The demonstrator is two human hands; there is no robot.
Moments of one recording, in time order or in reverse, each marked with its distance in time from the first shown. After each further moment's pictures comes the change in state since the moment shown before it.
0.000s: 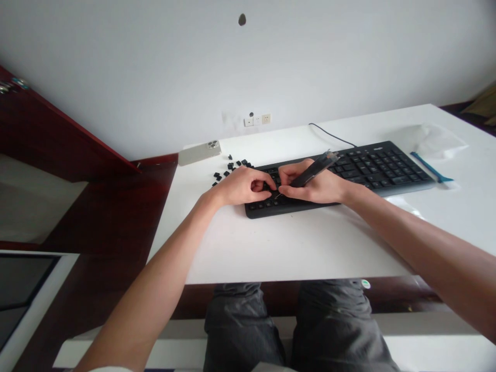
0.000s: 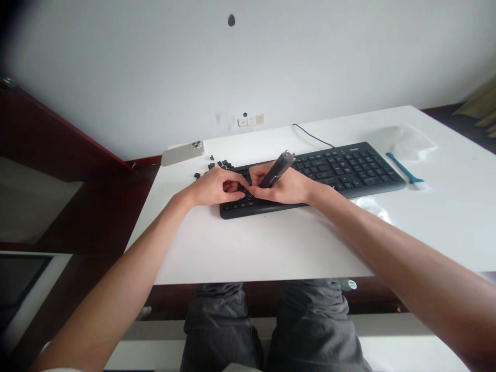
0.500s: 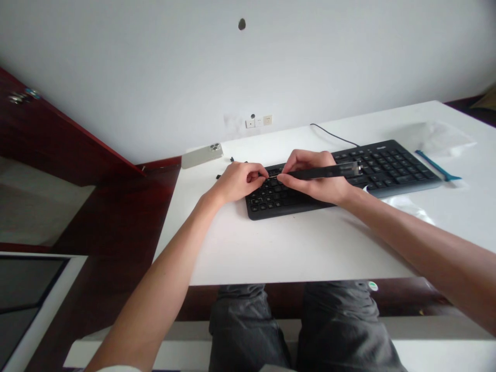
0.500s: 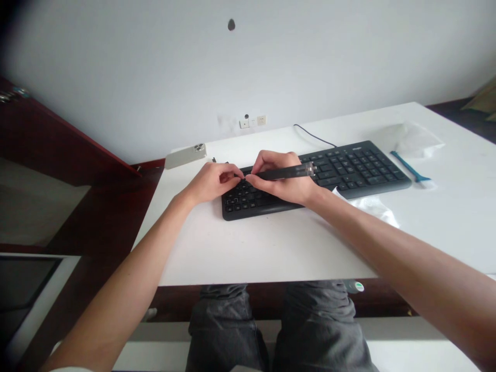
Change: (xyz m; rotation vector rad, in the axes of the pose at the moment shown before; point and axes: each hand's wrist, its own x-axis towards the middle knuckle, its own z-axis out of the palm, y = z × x) left_hand 0.001 -0.008 -0.004 0.088 0.239 -0.072; right_hand 0.000 -0.002 0.008 -0.009 0.435 -0.008
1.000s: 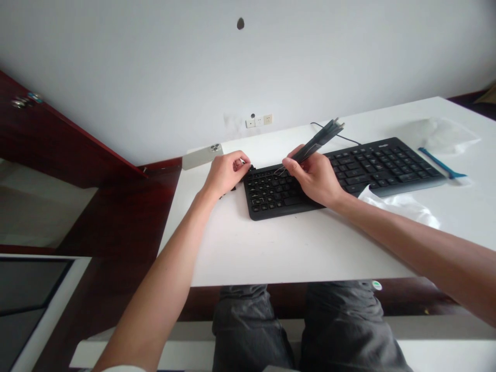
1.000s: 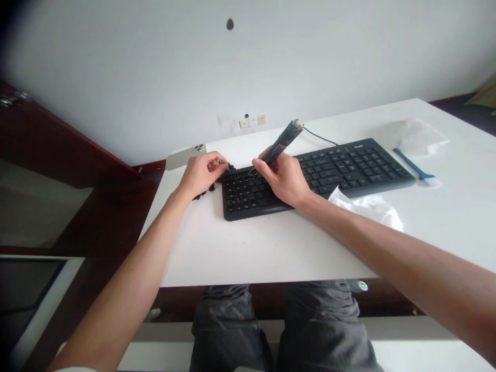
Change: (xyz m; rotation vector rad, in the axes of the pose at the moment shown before) left_hand 0.003 -0.027 -0.011 0.058 0.253 -0.086; right_hand 0.001 0.016 0.020 -0.020 0.234 0.128
